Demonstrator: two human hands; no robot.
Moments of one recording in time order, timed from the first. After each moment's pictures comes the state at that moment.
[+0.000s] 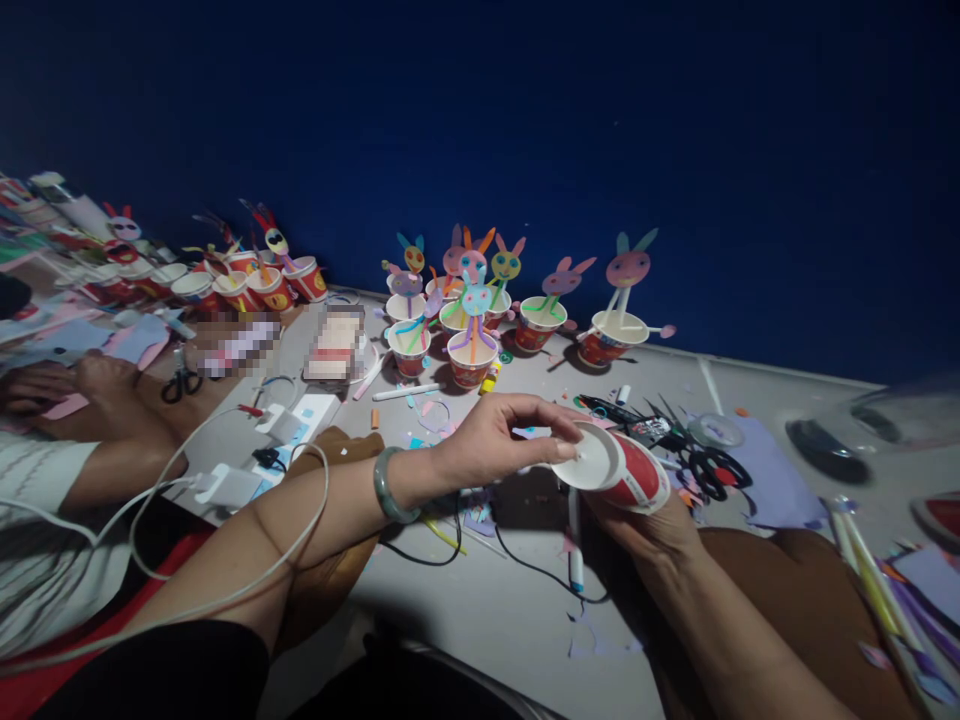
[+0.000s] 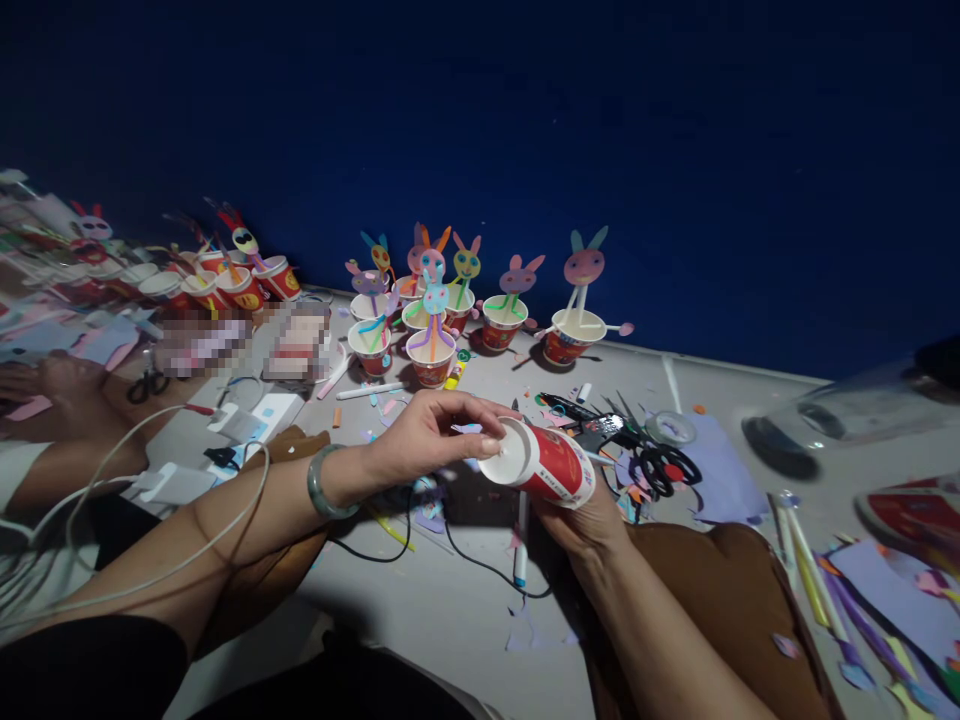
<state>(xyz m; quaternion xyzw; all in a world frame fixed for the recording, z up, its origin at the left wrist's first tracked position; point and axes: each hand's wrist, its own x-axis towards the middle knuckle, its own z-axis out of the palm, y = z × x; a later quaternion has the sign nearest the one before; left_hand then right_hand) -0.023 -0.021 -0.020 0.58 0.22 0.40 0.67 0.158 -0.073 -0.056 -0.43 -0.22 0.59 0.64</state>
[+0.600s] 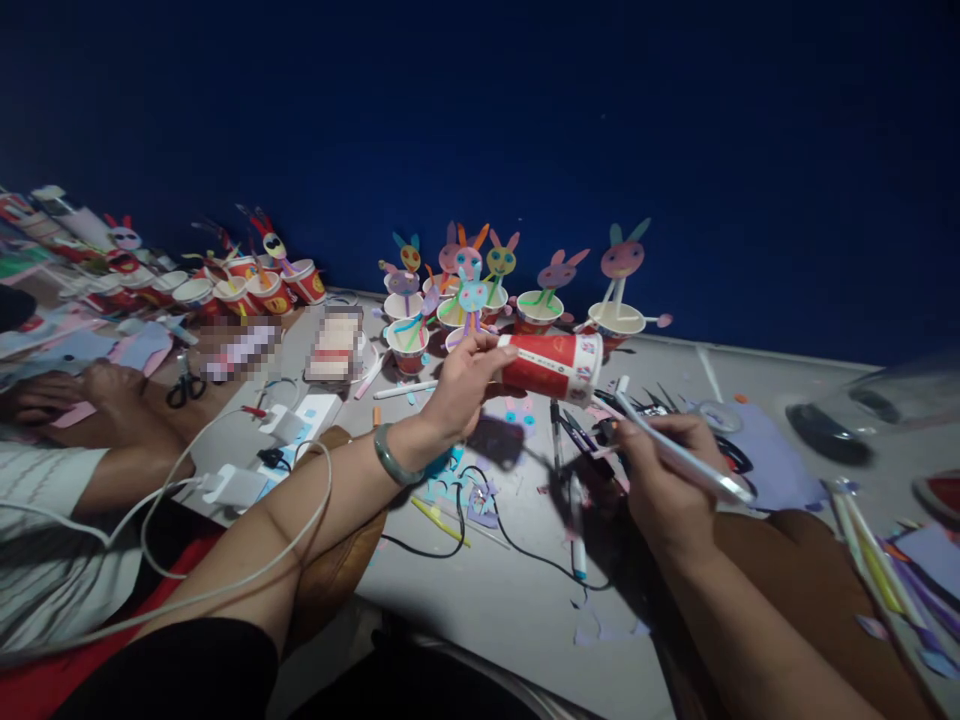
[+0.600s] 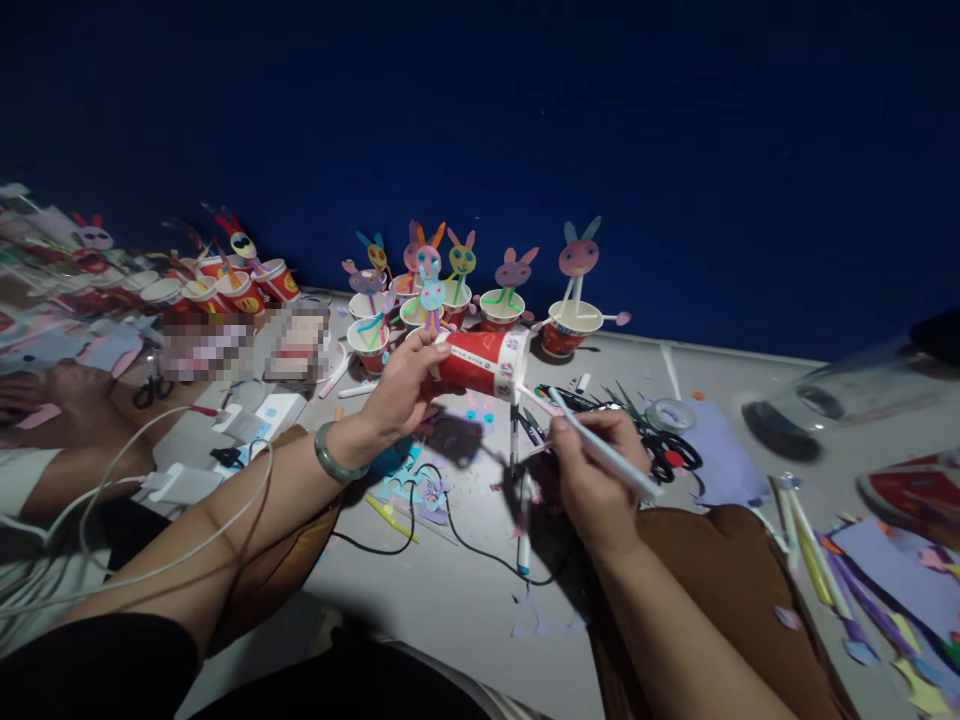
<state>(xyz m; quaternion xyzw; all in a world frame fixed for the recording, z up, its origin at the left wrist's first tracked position) -0.025 0.008 -0.012 0.38 0.34 0.51 0.69 0.164 -0.081 -0.062 -0.61 -0.44 0.18 0.63</state>
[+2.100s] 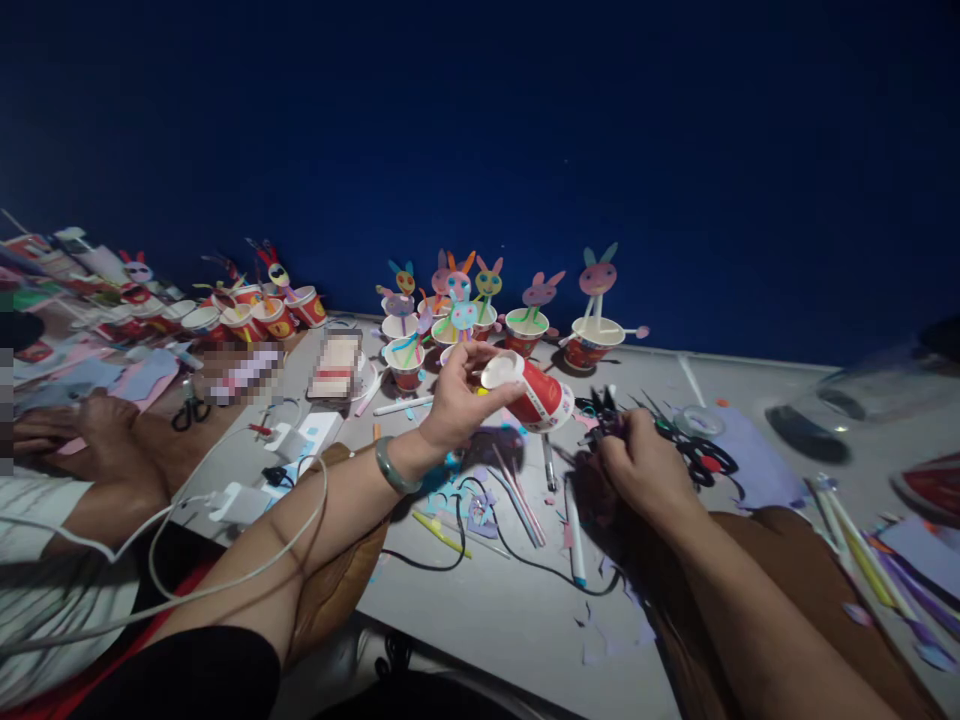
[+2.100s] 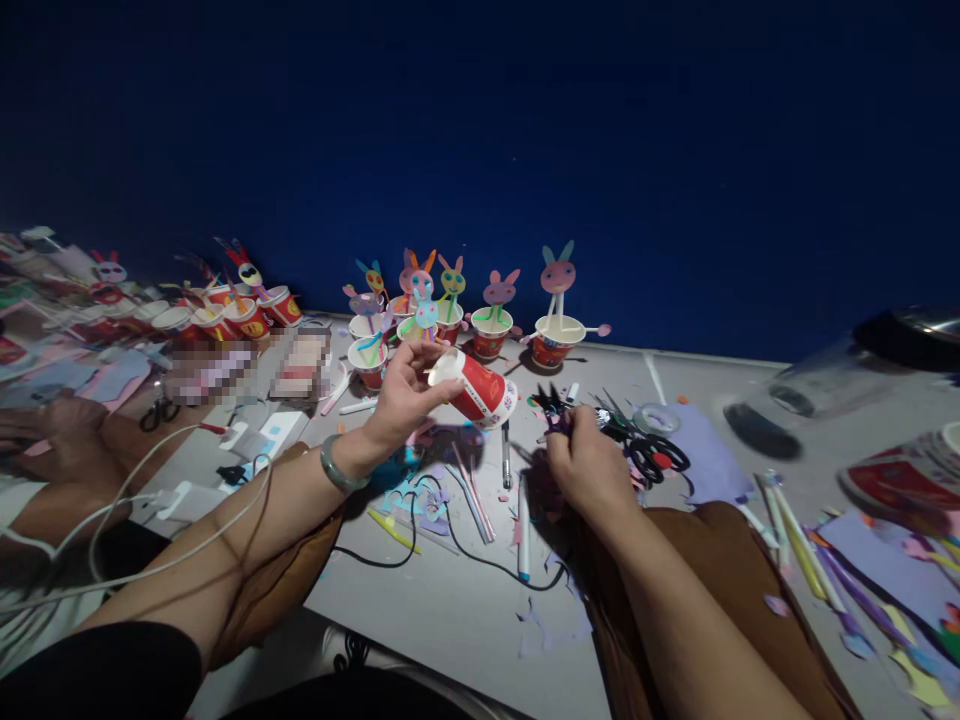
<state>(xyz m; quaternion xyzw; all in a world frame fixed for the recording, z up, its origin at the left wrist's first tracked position) -0.029 0.016 -0.031 0.56 0.29 0.57 0.53 0.192 -0.065 -0.049 -0.79 -0.56 0.13 0.23</state>
